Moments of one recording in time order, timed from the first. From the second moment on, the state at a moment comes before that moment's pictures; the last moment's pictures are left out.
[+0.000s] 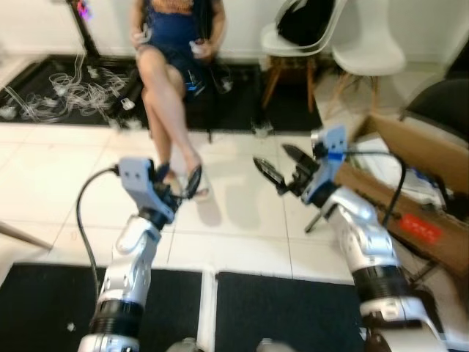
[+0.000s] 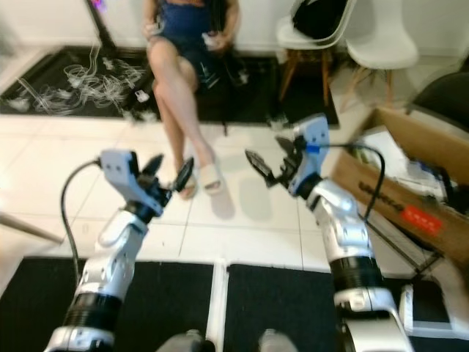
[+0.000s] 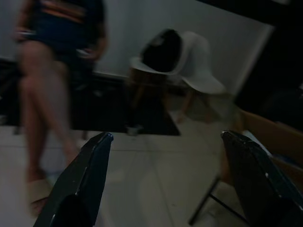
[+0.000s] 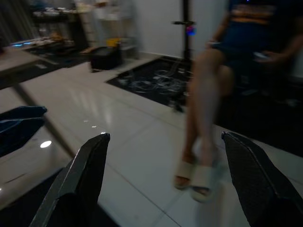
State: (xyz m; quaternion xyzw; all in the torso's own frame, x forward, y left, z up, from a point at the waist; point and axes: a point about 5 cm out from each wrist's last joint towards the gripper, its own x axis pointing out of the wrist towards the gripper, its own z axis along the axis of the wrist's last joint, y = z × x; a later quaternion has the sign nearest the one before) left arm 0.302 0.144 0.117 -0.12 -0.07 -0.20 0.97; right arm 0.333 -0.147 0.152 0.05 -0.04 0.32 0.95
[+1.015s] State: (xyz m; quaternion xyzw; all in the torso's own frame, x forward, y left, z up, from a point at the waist) left arm 0.302 0.145 0.118 -0.13 -0.07 -0.19 0.97; right arm 0.334 -0.146 0.154 0.05 -0.05 0.32 0.95
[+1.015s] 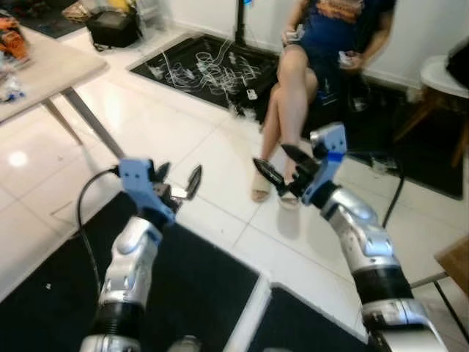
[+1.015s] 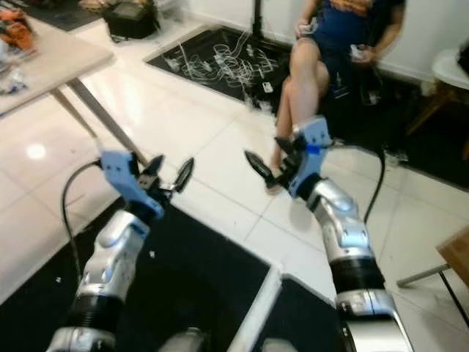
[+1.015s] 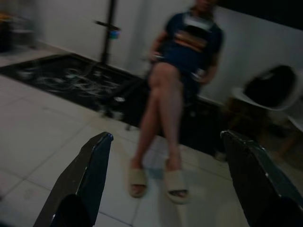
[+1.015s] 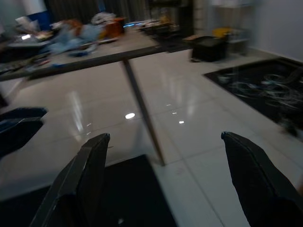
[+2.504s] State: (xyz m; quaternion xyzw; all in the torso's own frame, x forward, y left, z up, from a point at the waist) left arm 0.301 0.144 0.115 -0.13 -0.07 -0.20 0.97; right arm 0.332 -0.146 0.150 0.05 -0.04 0.32 0.95
